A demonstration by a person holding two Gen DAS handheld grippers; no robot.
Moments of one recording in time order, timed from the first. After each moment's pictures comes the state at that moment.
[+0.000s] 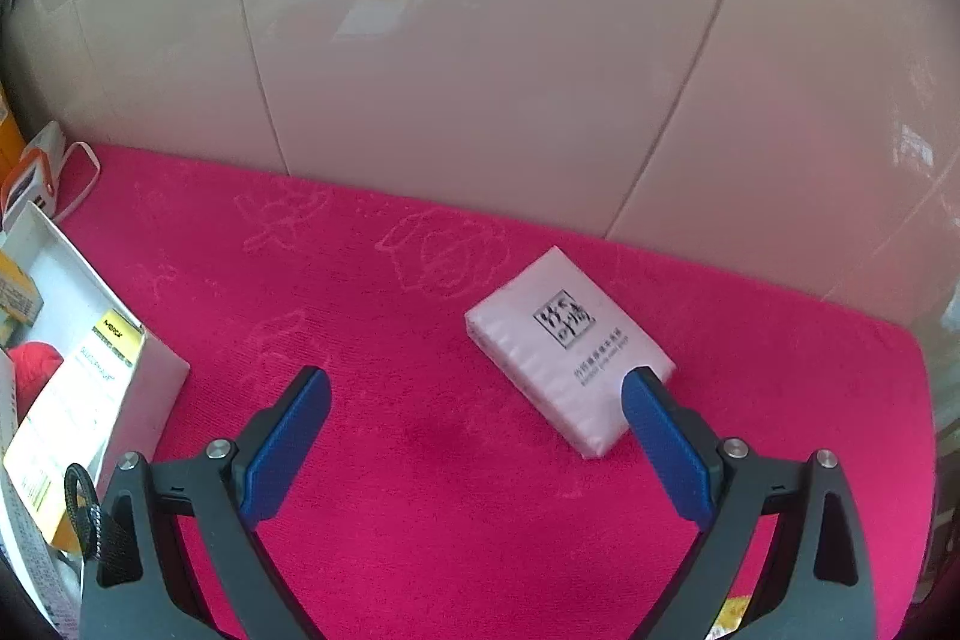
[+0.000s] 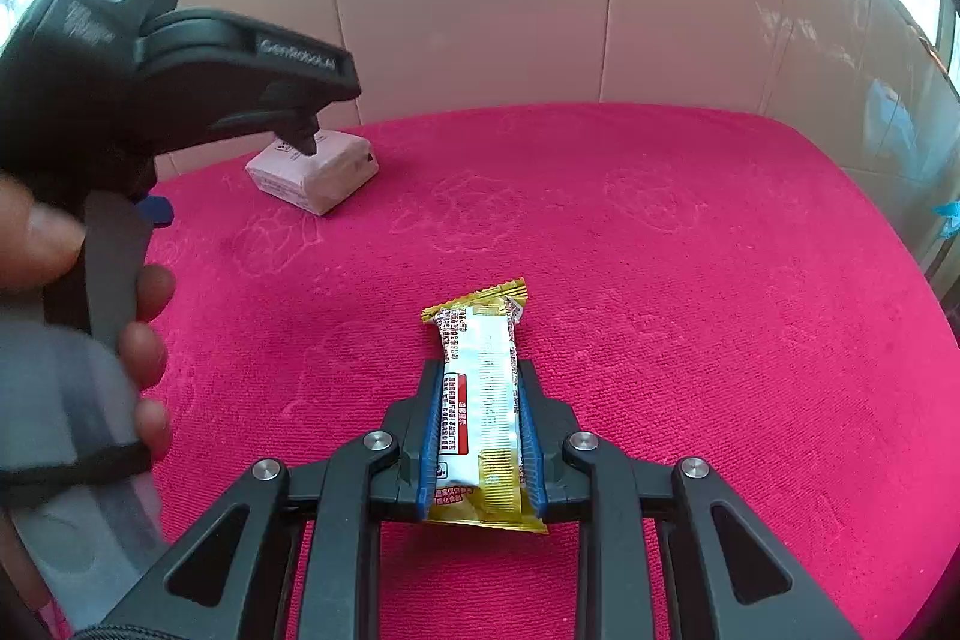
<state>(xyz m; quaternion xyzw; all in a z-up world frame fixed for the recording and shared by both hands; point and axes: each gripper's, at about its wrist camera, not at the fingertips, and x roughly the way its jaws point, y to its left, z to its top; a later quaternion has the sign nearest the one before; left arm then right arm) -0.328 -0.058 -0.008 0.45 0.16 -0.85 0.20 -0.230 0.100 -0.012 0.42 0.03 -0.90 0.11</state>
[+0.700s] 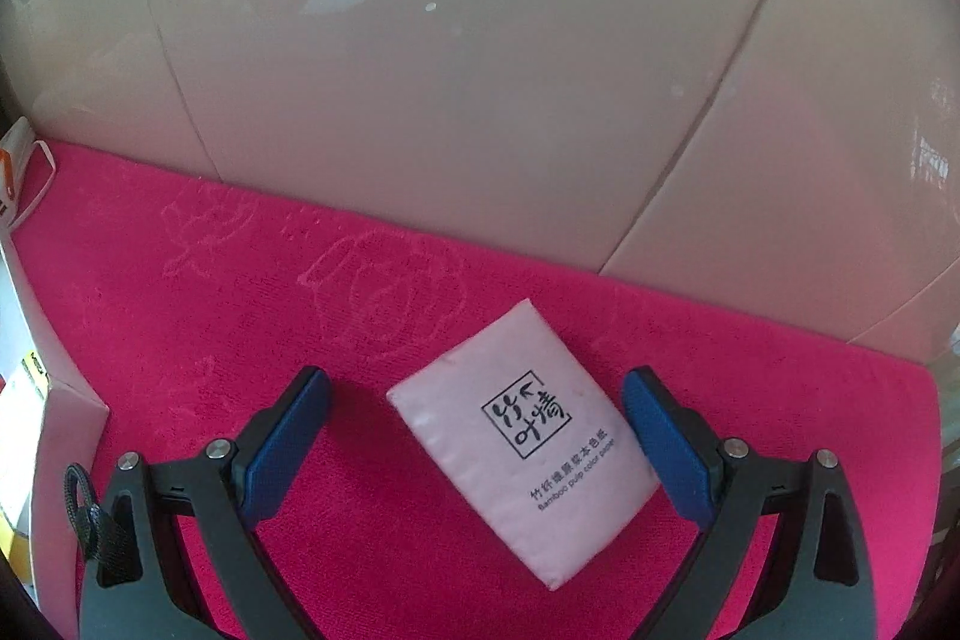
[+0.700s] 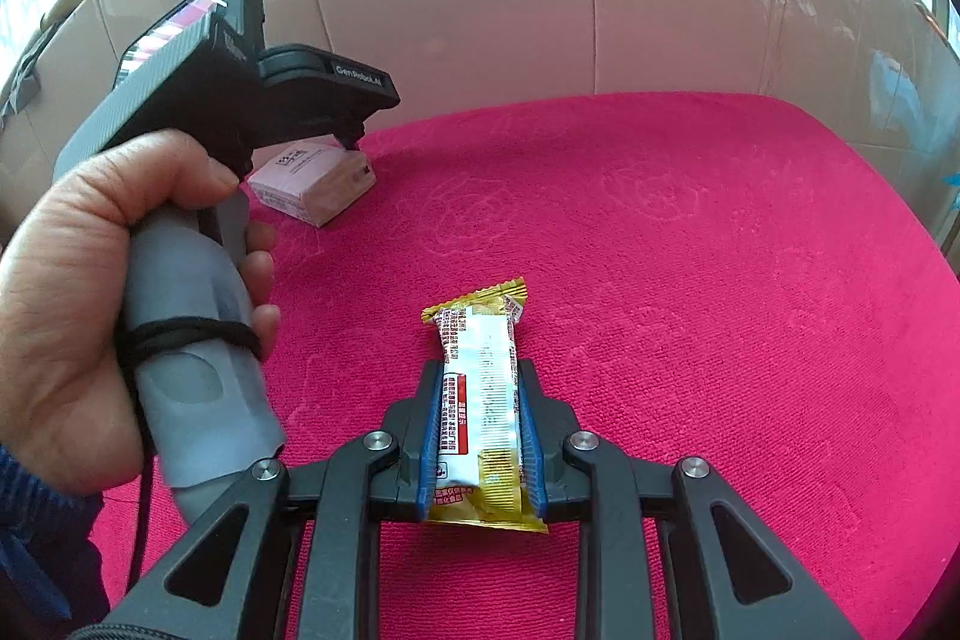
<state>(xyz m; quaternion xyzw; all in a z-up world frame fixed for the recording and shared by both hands) -0.372 -0.053 -0.027 0.46 0.17 -0.85 0.20 -0.237 0.113 -0.014 0.42 -0.01 -0.90 0.12</state>
